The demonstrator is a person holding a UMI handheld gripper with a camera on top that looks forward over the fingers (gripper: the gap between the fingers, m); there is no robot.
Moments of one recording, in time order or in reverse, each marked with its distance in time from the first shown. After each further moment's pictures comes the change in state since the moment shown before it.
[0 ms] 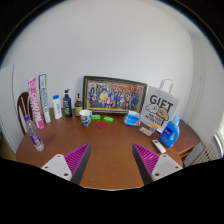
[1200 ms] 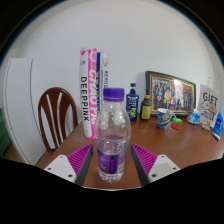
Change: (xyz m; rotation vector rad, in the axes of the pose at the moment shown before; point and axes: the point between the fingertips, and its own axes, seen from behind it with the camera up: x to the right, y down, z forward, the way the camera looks) arm -0.440 0.040 0.140 0.167 -0.227 0.039
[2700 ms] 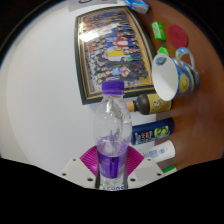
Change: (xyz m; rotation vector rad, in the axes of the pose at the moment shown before) arm 0.149 -0.229 0.211 0.100 -0.471 1.686
